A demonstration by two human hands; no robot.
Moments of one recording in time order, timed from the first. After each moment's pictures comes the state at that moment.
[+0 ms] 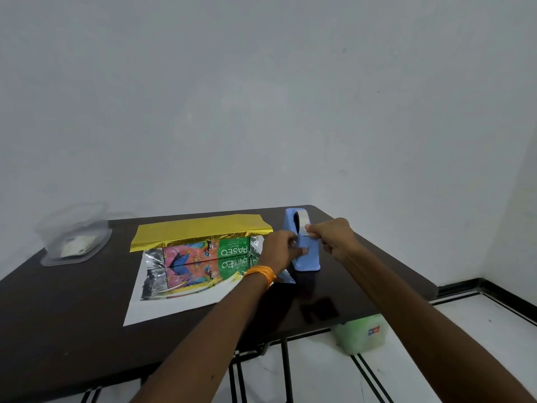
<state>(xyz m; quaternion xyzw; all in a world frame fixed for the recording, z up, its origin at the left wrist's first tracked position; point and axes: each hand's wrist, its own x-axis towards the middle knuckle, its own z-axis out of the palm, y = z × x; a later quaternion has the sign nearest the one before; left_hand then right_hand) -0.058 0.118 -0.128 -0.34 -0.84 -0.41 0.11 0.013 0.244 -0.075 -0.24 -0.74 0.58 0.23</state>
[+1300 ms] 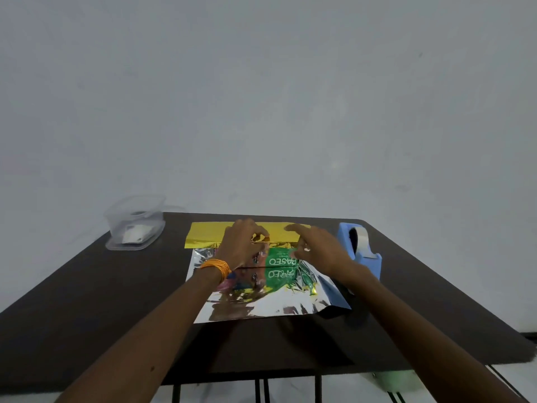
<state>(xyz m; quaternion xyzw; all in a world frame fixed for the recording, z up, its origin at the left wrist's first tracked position) -0.148 -0.056 -0.117 -0.28 -0.90 -0.24 0.24 -0.065 0.154 -0.089 0.17 -0.96 0.14 0.18</state>
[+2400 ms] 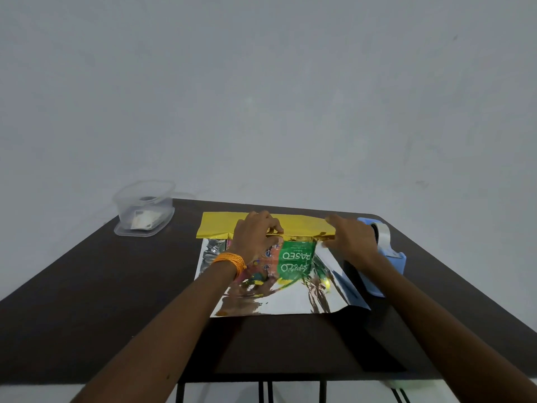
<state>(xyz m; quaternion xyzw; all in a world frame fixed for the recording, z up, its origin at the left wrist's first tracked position) -0.155 -0.054 -0.126 -0.28 -0.90 -0.26 0.23 -0.107 0.189 -0.098 -0.02 -0.97 -0.02 0.25</state>
